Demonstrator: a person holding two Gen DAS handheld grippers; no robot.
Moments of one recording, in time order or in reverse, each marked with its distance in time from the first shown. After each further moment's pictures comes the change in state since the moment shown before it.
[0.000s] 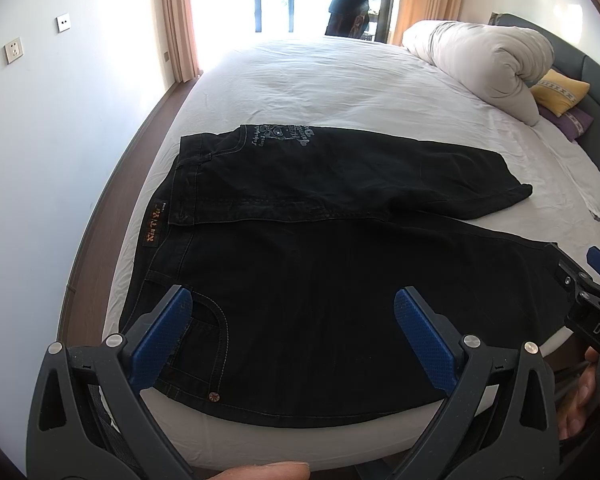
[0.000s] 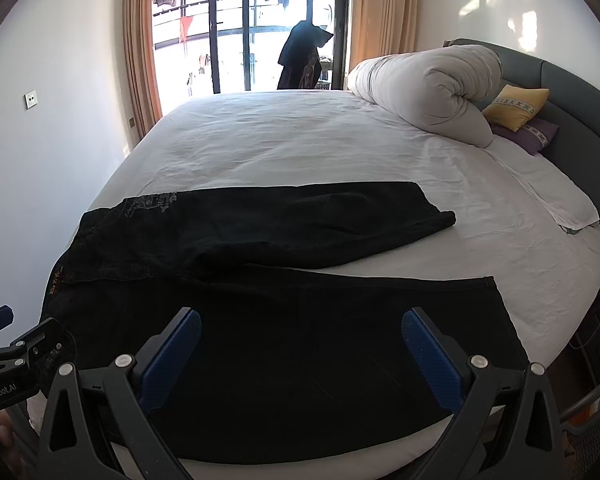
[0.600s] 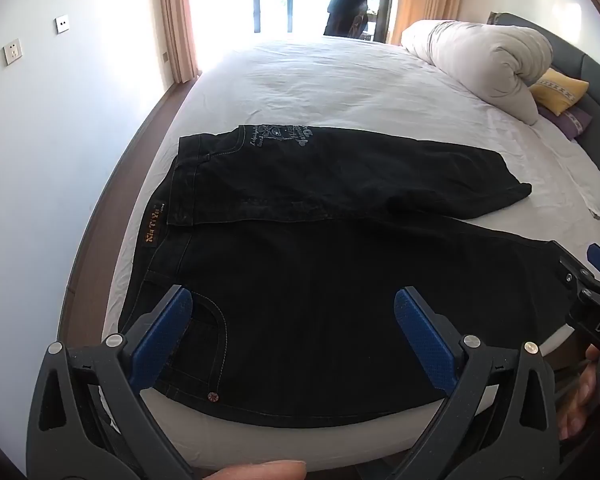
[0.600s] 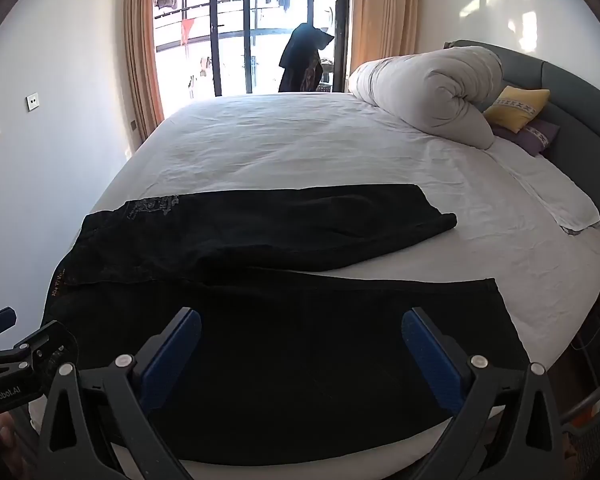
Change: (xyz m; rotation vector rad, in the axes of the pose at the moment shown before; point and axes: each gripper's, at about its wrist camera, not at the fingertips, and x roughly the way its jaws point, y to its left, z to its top) left arm 0.000 -0.001 -0.001 0.001 -0.003 0.002; right arm -0.002 0.003 0.003 0.003 -0.008 0.001
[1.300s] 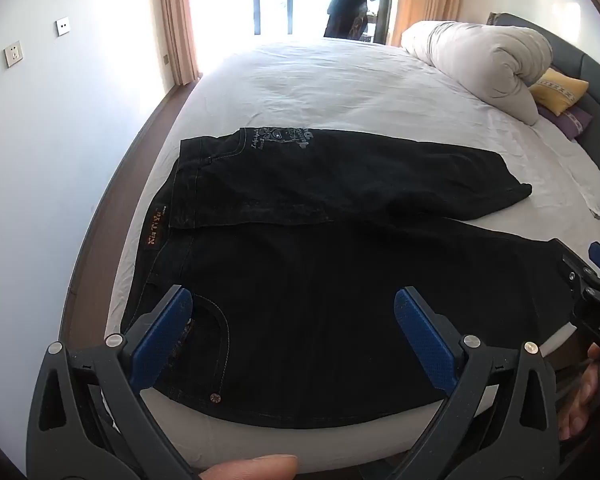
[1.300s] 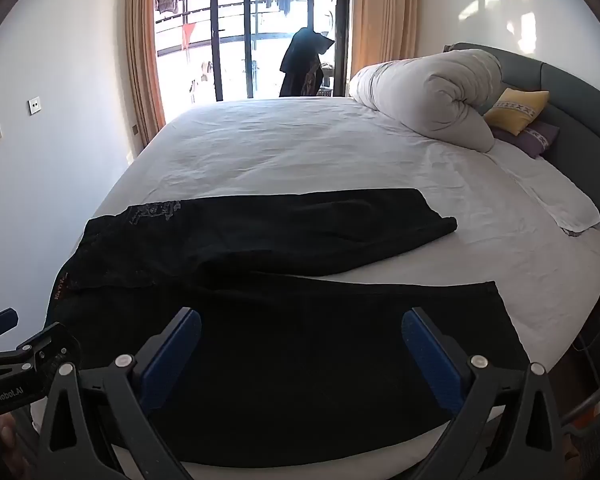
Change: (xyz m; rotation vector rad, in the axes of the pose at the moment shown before) left arm -0.001 0.001 0.003 -0.005 -0.004 -0.005; right arm -0.006 0.000 0.002 0.002 -0.019 0.002
